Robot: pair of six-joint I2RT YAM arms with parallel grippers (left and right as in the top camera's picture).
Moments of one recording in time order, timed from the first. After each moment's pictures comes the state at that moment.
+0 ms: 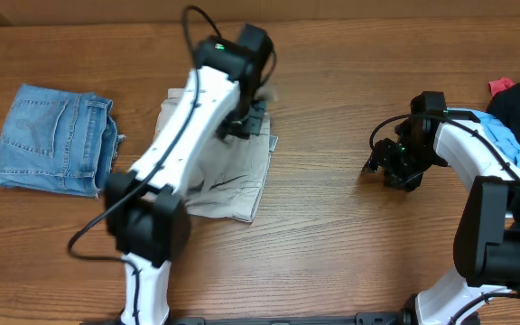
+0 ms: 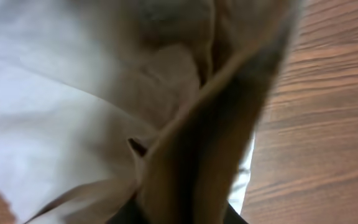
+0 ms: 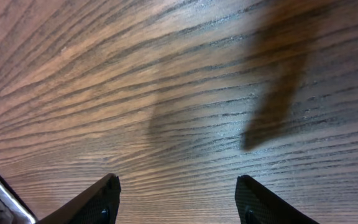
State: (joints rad) left arm -0.45 2.14 2.06 -1.45 -0.05 -0.25; right arm -0.08 1.85 1.18 -0.92 -0.32 0.35
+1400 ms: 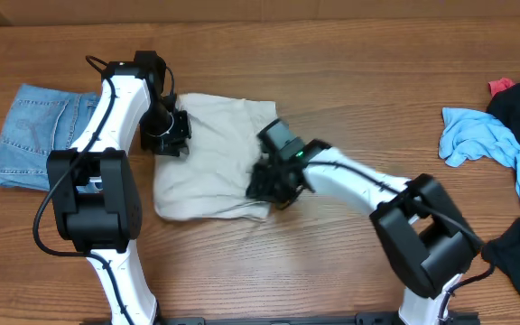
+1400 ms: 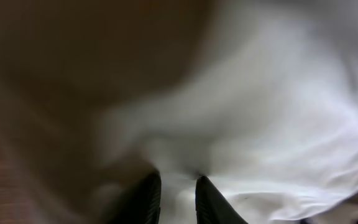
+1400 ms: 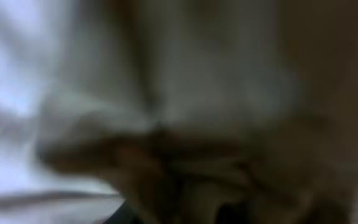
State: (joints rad) left arm -0.03 2.12 1.69 -1.23 0.20 -0.21; right arm 0.62 1.95 1.20 -0.57 -0.41 0.78
